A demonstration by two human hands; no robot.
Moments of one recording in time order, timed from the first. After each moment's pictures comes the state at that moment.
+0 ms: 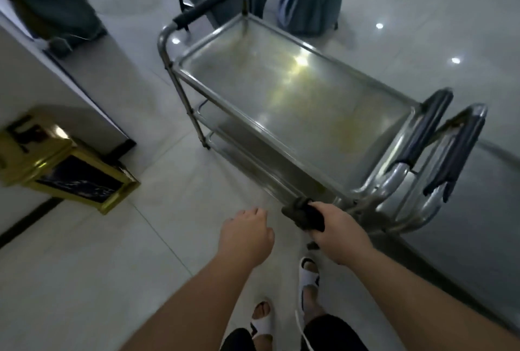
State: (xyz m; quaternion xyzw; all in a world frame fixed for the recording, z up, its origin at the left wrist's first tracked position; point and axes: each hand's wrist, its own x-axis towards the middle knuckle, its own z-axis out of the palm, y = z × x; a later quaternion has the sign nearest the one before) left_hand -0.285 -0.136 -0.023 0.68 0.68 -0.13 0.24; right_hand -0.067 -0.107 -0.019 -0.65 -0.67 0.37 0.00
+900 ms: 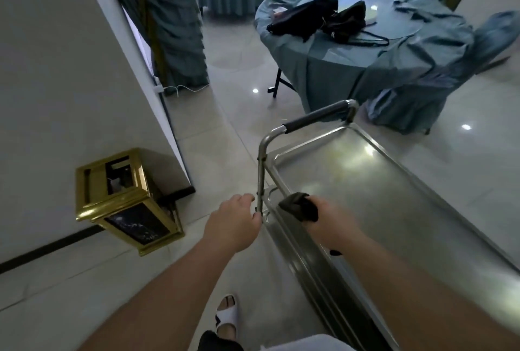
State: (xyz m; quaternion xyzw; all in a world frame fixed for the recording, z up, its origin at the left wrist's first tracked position) left_hand -0.568 0.121 0.056 0.50 0.83 0.07 0.22; right_hand -0.361 0.236 0.051 -0.49 -0.81 0.31 -0.01
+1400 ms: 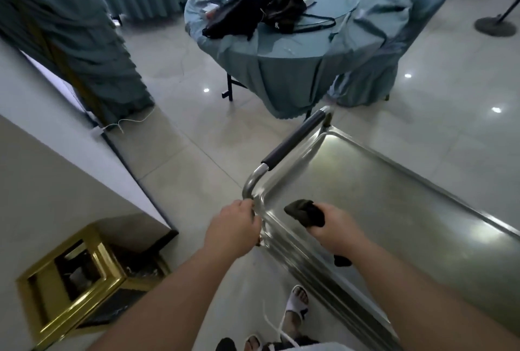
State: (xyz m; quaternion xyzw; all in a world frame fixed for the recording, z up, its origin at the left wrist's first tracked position) left_hand -0.669 0.312 0.044 0.62 0.76 0.00 0.23; right_hand -0.426 0.359 0.032 -0.61 -0.69 0.39 0.03
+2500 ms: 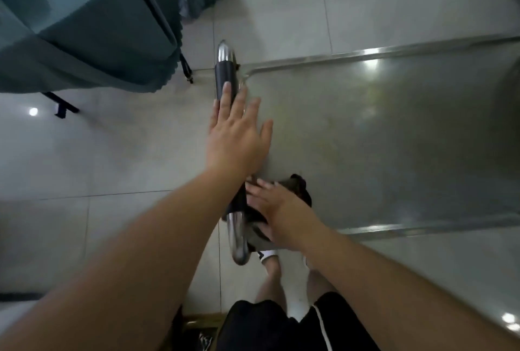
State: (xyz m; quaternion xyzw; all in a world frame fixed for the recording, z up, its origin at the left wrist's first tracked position) left_hand -0.608 0.642 -0.063 0.90 0.41 0.00 0.15; right_hand -0.562 0.468 -0.130 -0.66 -0.68 0.33 0.06
